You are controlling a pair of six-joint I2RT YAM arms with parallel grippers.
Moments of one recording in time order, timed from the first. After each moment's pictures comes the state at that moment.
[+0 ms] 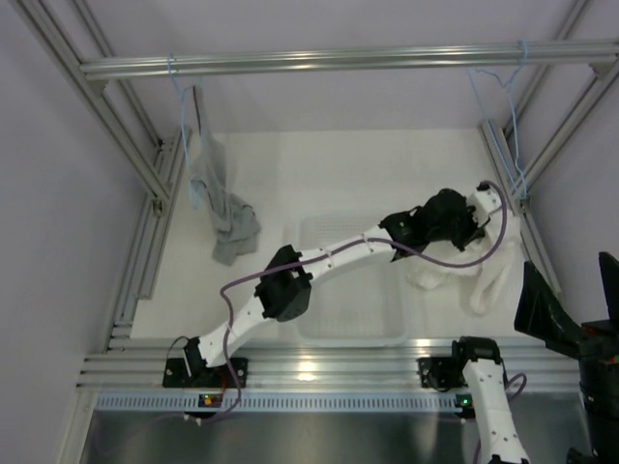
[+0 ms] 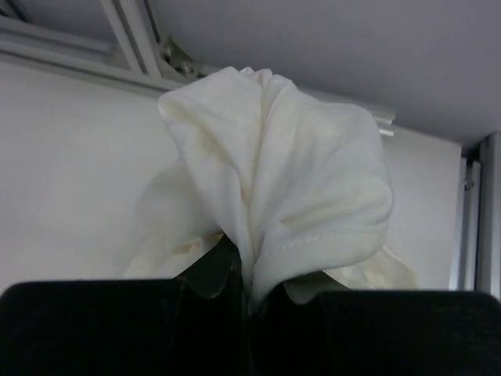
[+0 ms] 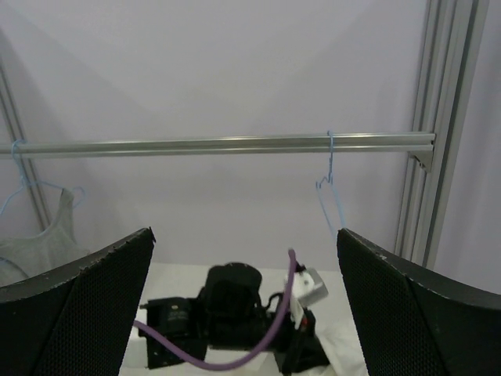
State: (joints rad) left arm -1.15 2.53 2.39 -0.16 0.11 0.00; right arm -0.12 0.37 1.66 -0.78 -0.20 0.16
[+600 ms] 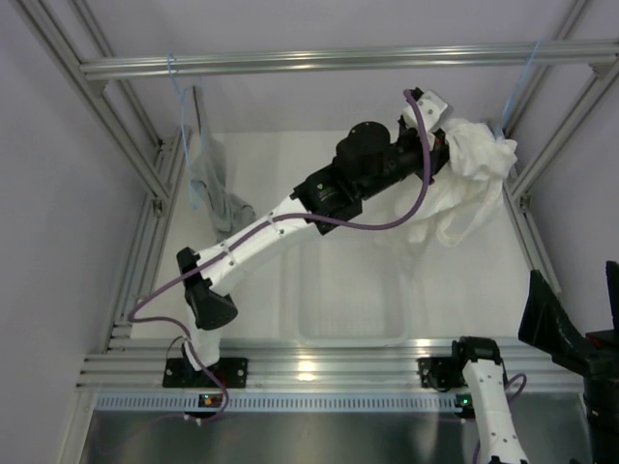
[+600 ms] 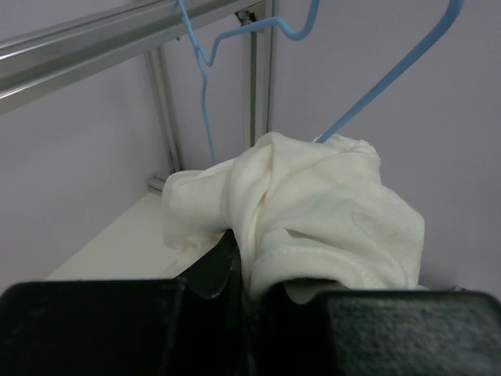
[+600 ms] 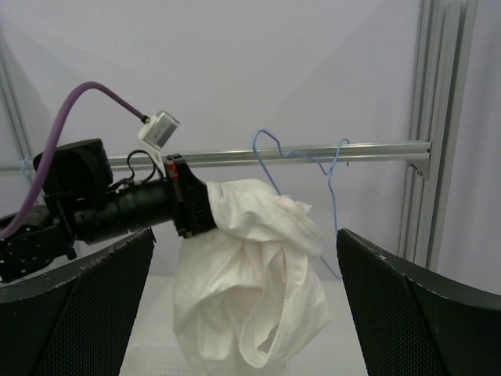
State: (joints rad) left arm -1.06 1.95 2.21 -0.11 0.00 -0.04; right arm -0.12 0.35 1.68 -0.77 -0.19 0.18
